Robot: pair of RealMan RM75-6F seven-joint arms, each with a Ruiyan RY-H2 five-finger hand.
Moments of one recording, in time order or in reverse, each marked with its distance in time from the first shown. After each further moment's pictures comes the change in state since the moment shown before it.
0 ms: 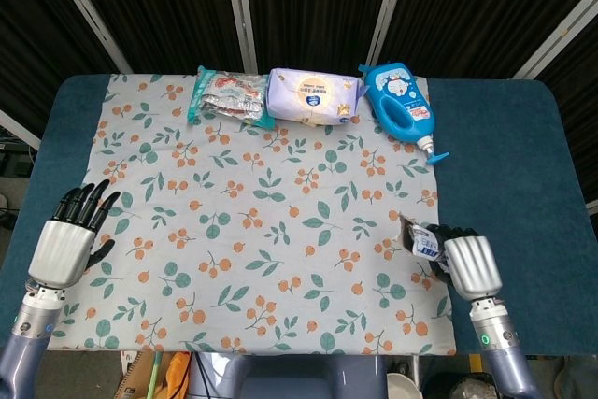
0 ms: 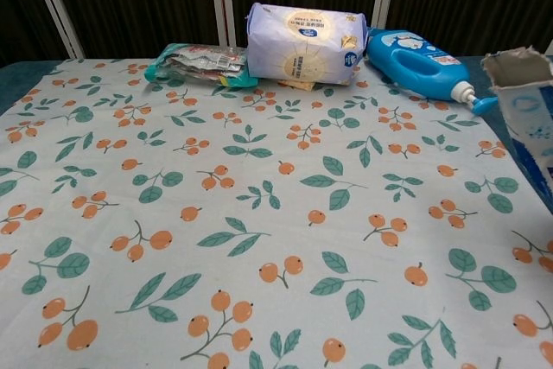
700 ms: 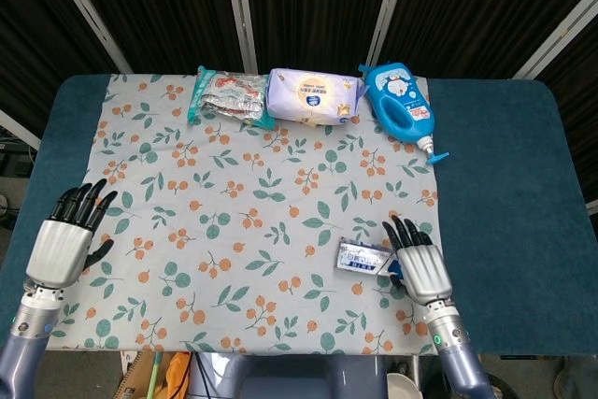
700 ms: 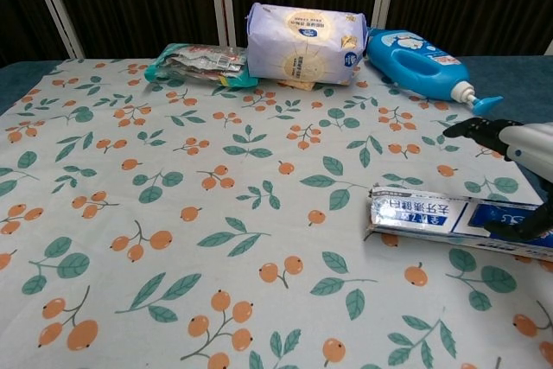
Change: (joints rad) left arm 0.007 0.006 -0.008 -0.013 -0.009 -0.006 -0.018; right arm 0.065 -0.109 0.022 -0.198 0.263 -0.104 -0.313
